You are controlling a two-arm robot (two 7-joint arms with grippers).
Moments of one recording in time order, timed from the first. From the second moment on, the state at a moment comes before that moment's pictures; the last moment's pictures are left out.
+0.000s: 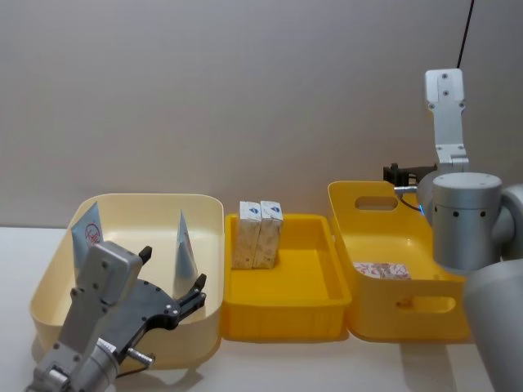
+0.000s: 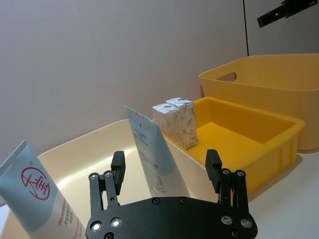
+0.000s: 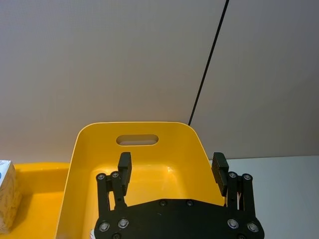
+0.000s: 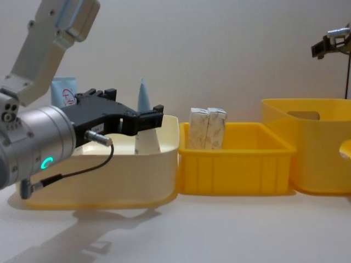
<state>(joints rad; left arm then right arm) -0.29 0.36 0.45 -1.60 -0.20 0.02 -0.05 0.79 0.04 -0.16 -1.21 0.04 0.71 -0.29</state>
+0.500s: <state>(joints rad) -0.36 0.30 0.43 -1.48 -0.22 -0.01 -0.06 0.79 0.04 -0.16 -1.21 0.04 0.71 -0.29</state>
